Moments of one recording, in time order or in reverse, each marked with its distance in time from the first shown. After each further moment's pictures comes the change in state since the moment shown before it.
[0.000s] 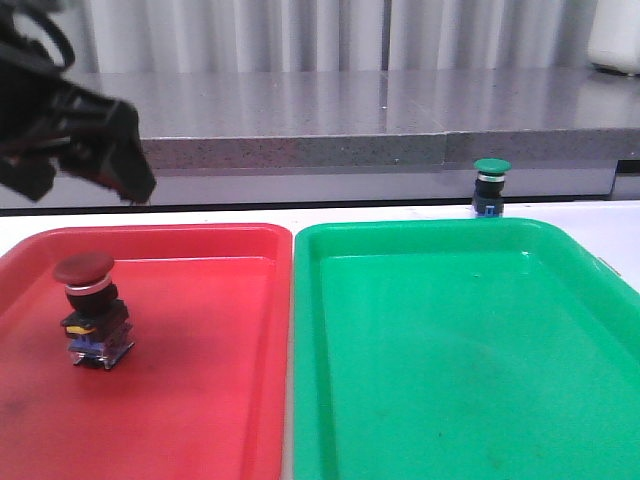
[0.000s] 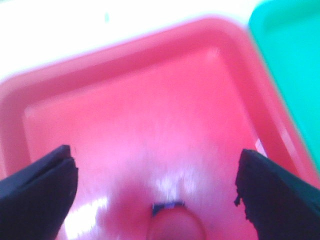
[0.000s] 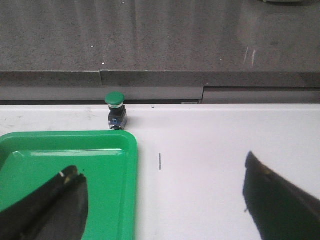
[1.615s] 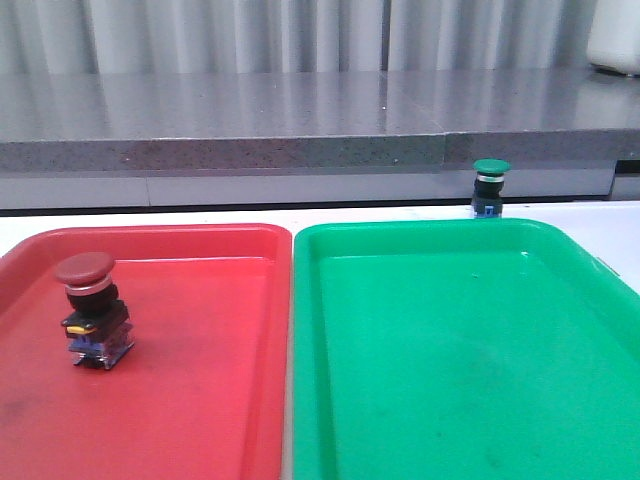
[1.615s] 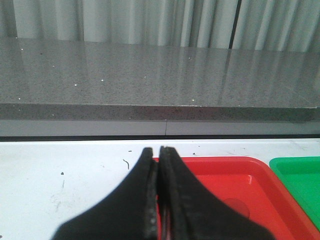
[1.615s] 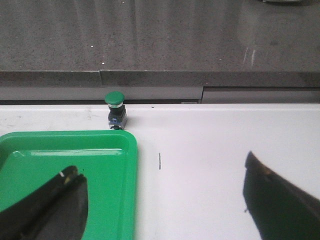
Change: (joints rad) left arm 0.301 -1.368 0.549 0.009 0.088 -0.002; right arm 0.000 0.000 0.000 0.000 0.002 0.000
